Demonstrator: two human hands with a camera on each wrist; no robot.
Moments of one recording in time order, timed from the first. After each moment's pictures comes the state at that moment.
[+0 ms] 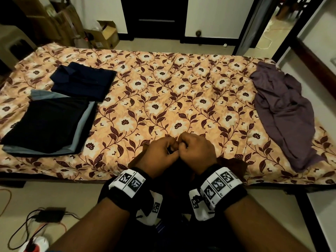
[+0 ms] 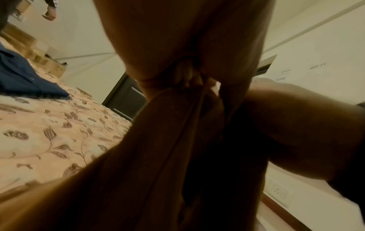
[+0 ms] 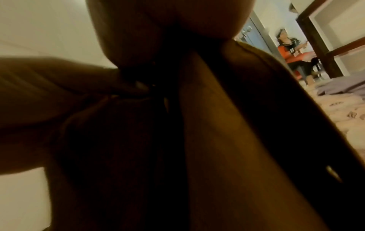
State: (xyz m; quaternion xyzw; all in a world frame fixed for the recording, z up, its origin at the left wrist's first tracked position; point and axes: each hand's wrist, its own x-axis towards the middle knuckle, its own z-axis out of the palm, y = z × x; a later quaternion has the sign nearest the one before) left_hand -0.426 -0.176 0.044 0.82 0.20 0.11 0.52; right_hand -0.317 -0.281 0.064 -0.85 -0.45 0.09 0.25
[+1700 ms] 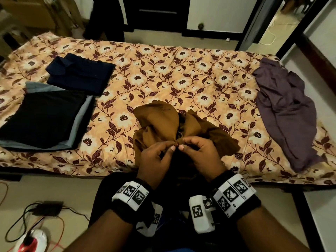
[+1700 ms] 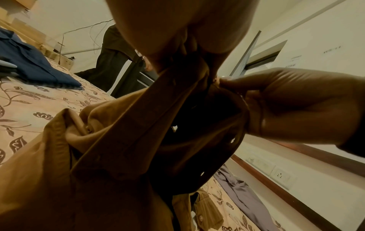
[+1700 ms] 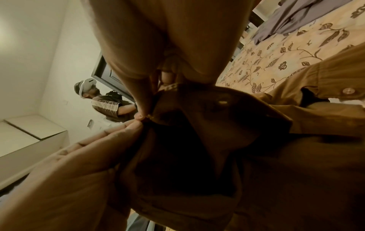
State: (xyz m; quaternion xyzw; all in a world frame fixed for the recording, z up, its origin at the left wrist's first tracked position) left_hand -0.437 -0.193 0.014 0.79 0.24 0.33 0.46; right_hand -0.312 -0.294 0.041 -0.69 -0.30 0.32 0.57
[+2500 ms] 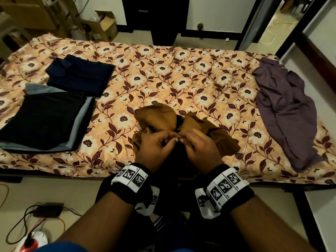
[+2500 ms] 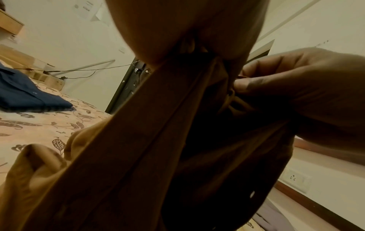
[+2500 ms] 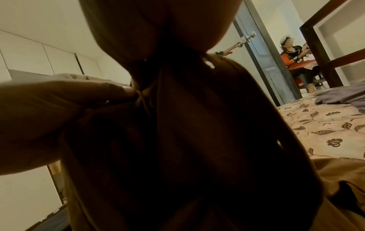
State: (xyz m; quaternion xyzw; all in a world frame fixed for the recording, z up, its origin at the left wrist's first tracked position) left_hand -0.416 -0.162 0.024 0.84 0.21 0.27 0.43; right_hand -0.300 -0.284 0.035 -0.75 -0.54 0.00 0.38
